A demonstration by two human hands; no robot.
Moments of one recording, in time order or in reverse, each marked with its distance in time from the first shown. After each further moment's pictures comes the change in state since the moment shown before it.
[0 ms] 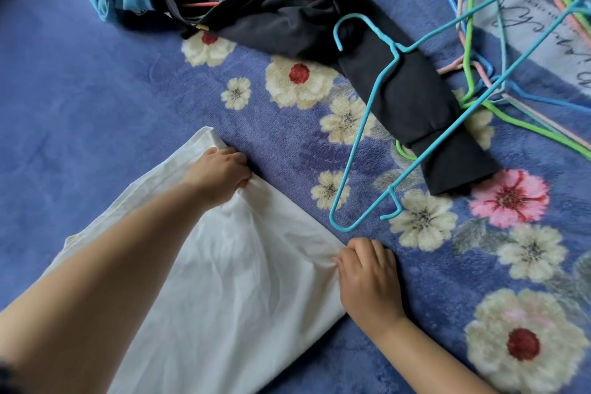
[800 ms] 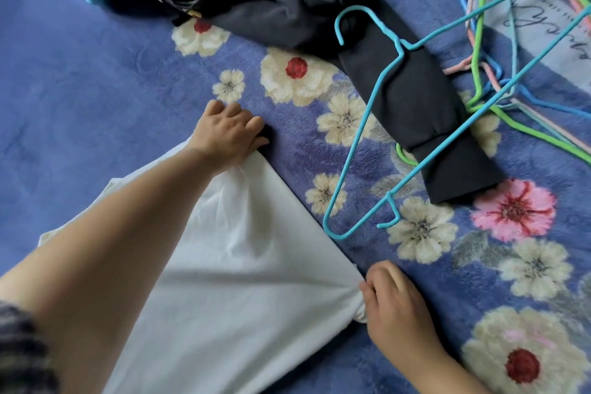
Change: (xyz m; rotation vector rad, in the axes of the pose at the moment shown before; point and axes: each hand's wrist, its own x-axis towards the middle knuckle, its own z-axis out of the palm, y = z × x) left_hand 0.048 -0.003 -0.010 0.412 0.269 -0.039; right_hand -0.011 0.029 -0.032 0.353 -0.182 0.080
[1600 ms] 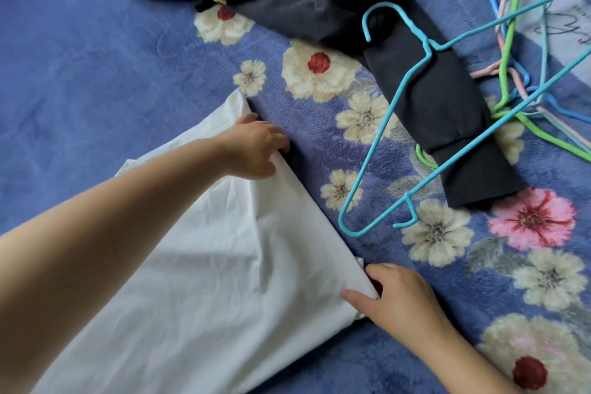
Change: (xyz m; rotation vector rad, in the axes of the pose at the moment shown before) left_hand -0.003 0.010 -0.037 -0.462 -0.541 0.056; right_hand 0.036 -0.018 -0.027 -0.026 -0.603 0.309
